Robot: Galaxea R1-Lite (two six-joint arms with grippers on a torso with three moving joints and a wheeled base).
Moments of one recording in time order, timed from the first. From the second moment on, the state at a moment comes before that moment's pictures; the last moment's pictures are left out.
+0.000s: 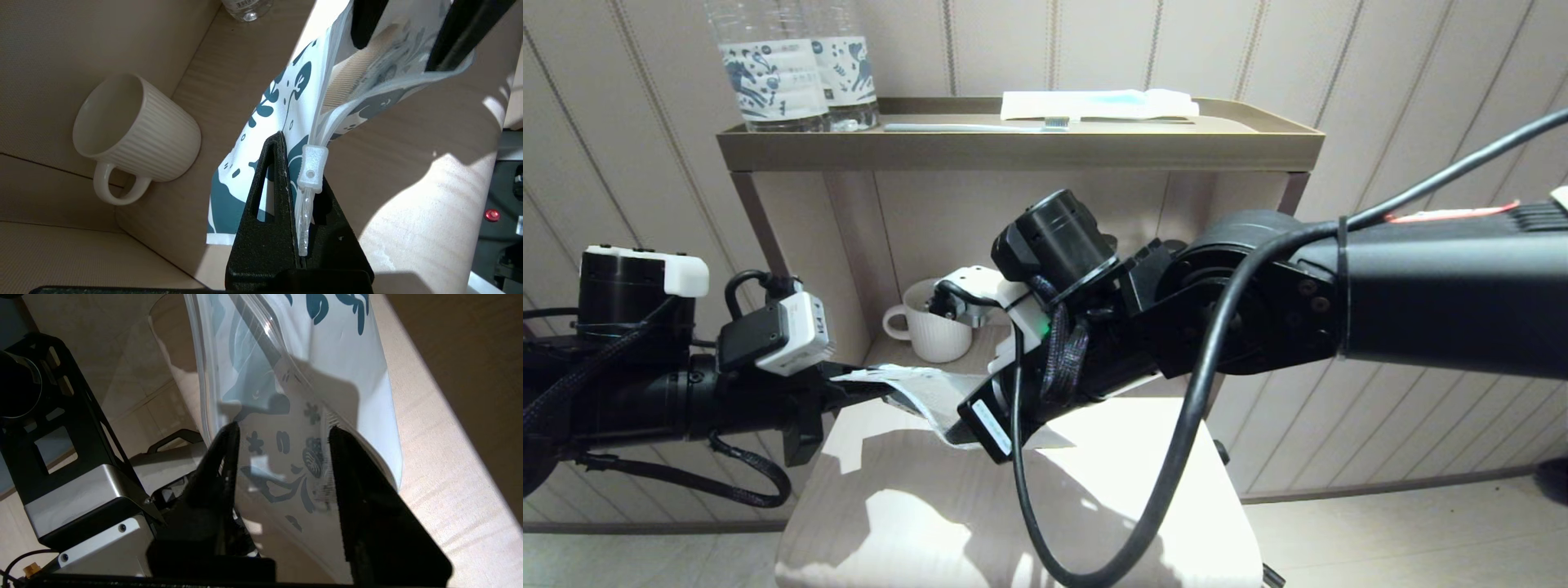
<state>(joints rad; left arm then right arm) -0.24 1.53 -0.73 -0.30 -0.66 0.82 0.86 2.03 -1.80 0.46 0.21 -0.06</state>
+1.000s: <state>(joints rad) -0.24 1.55 -0.88 0.05 -0.79 0.77 0.88 1.84 -1.80 0.46 0.25 -0.07</state>
